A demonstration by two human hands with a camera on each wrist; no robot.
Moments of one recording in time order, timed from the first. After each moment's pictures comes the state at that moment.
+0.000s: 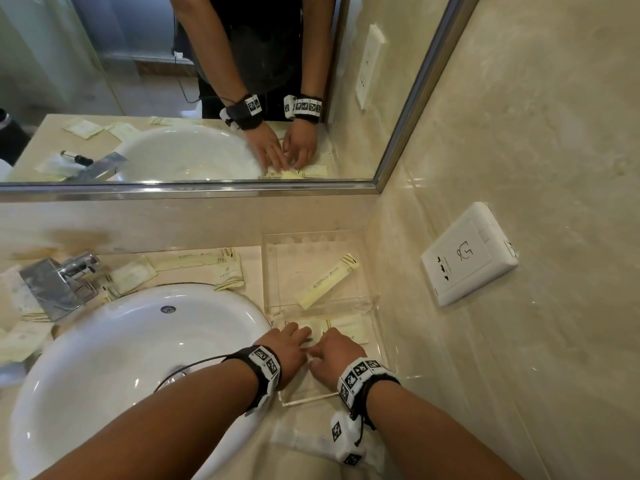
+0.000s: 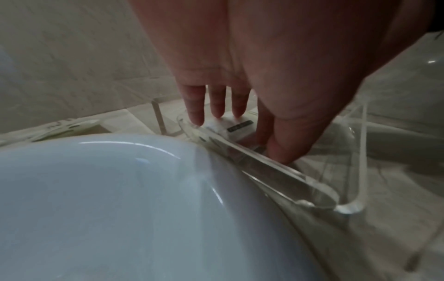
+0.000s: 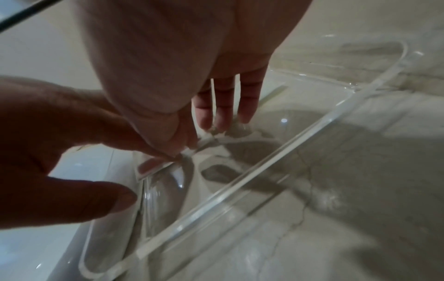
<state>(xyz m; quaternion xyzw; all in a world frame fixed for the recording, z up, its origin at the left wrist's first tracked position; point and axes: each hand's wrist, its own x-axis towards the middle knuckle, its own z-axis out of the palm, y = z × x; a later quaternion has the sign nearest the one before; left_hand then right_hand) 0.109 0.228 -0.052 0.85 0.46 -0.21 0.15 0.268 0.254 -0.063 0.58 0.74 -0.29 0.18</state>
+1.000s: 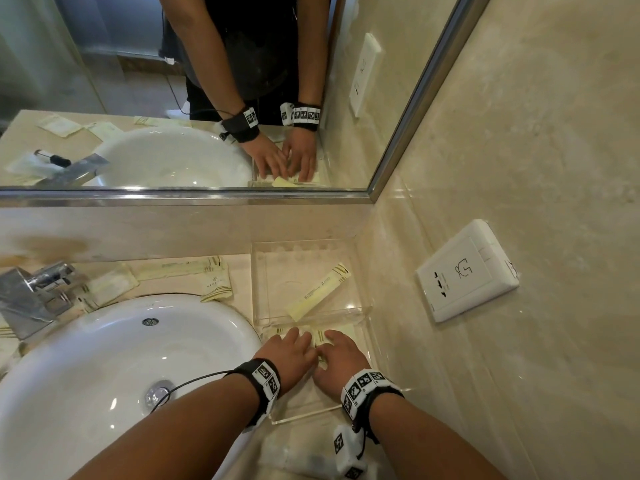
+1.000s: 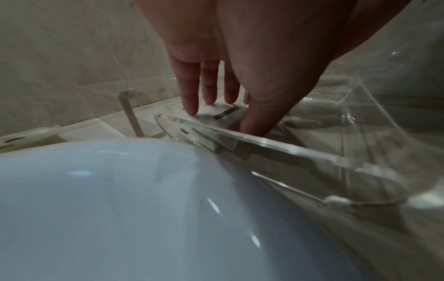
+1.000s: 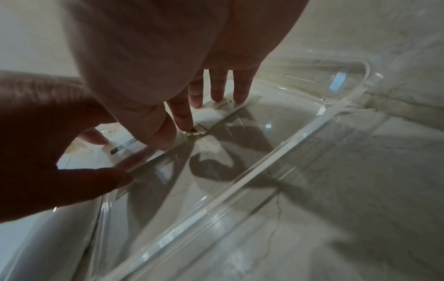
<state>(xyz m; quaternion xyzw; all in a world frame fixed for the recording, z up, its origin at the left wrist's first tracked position) 0.120 0.241 -0.084 0.88 0.47 -0.05 0.05 0.293 0.261 -0.069 0.58 0.75 -0.28 0.12</state>
